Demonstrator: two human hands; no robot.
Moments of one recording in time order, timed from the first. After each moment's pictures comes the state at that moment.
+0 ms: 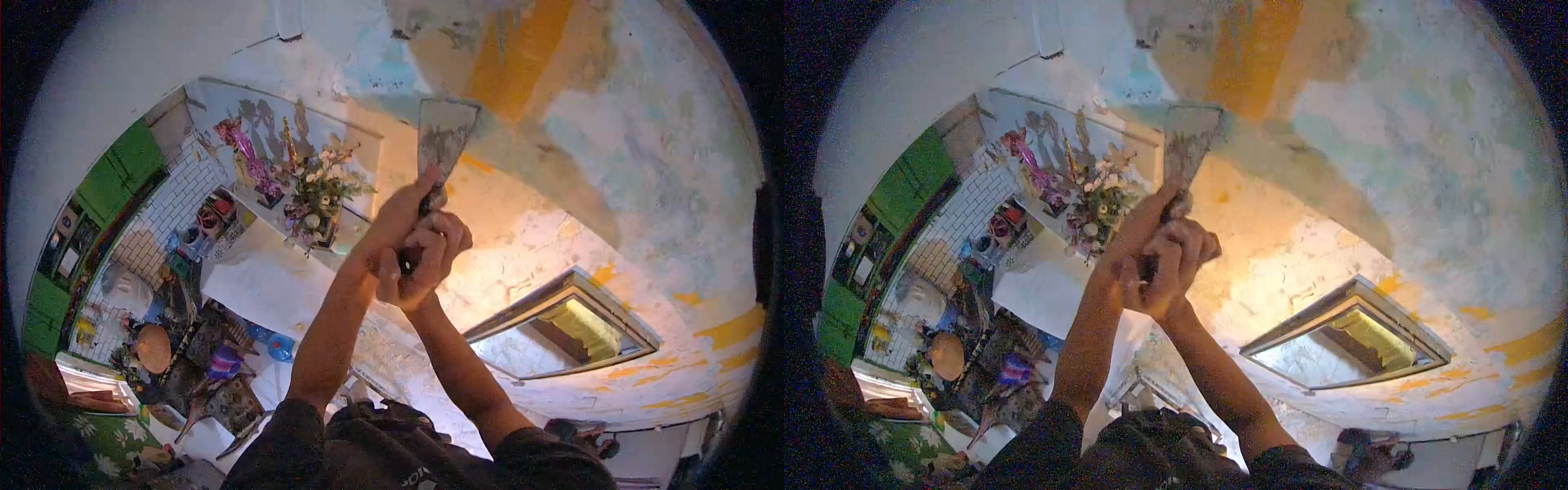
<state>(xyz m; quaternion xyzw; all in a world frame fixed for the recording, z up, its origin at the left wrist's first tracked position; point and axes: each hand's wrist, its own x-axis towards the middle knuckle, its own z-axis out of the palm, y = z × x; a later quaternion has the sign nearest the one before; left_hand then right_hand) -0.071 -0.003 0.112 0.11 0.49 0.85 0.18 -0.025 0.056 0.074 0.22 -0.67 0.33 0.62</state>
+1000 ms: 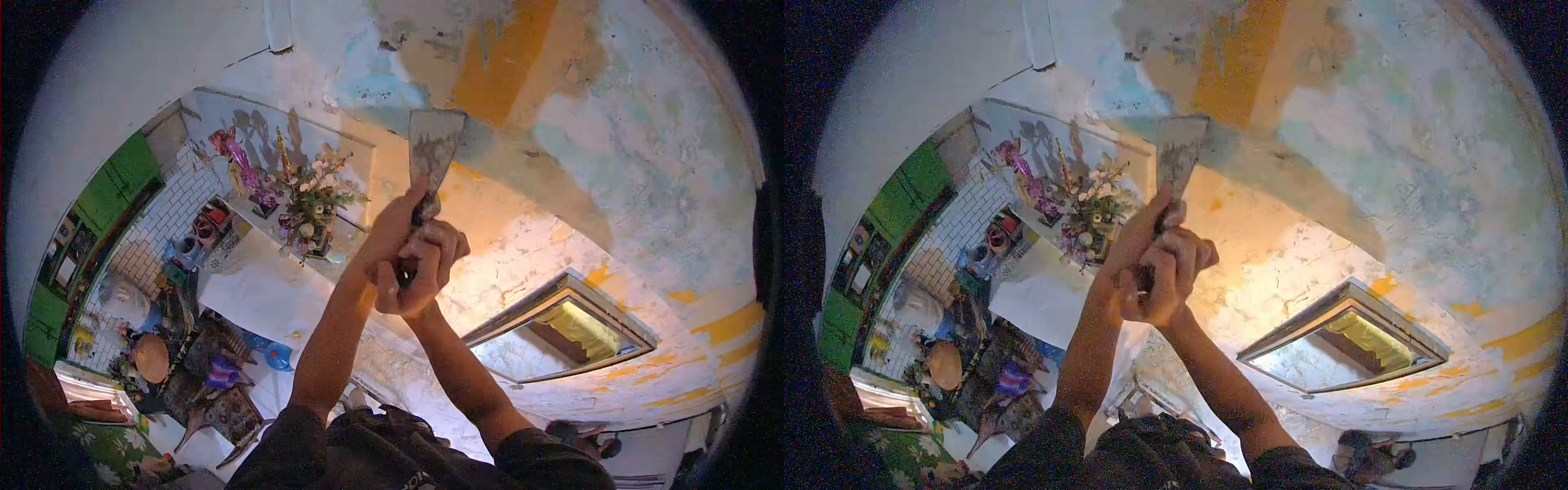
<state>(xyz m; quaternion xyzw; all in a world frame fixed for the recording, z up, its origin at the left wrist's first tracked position) -0.072 0.006 0.114 0.08 0.38 0.89 0.23 -0.024 0.065 0.082 0.24 -0.68 0.30 0.62</state>
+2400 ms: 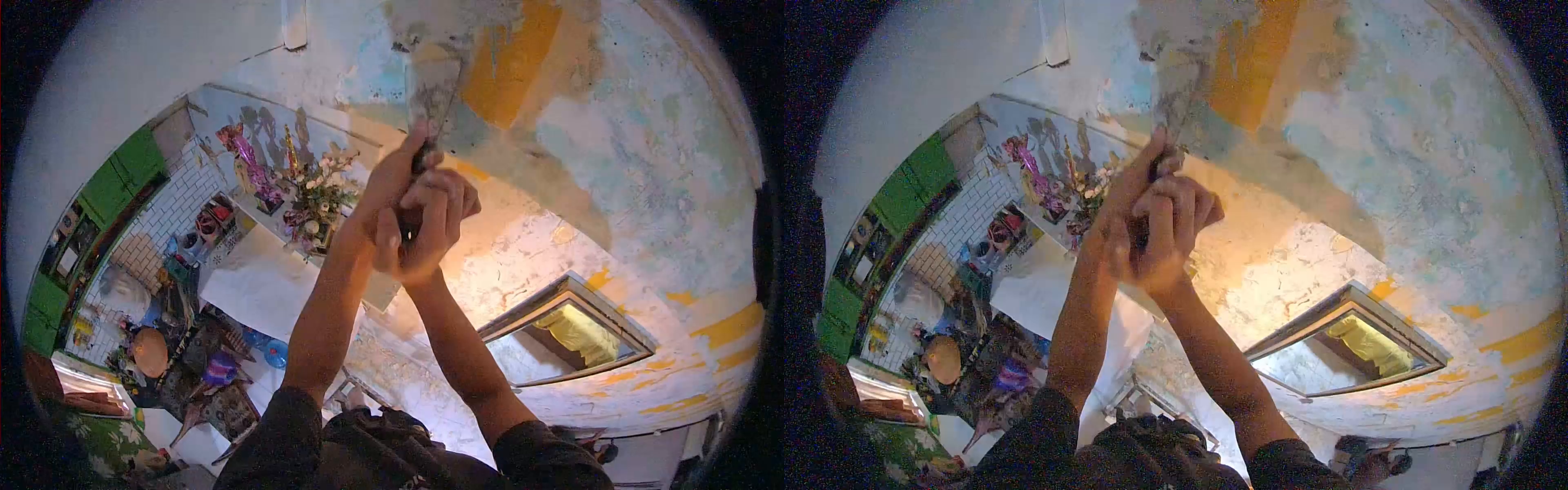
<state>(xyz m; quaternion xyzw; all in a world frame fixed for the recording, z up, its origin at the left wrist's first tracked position) -0.074 -0.011 0.169 0.12 0.28 0.92 0.25 -0.037 0.049 0.135 0.25 -0.65 0.30 0.65</state>
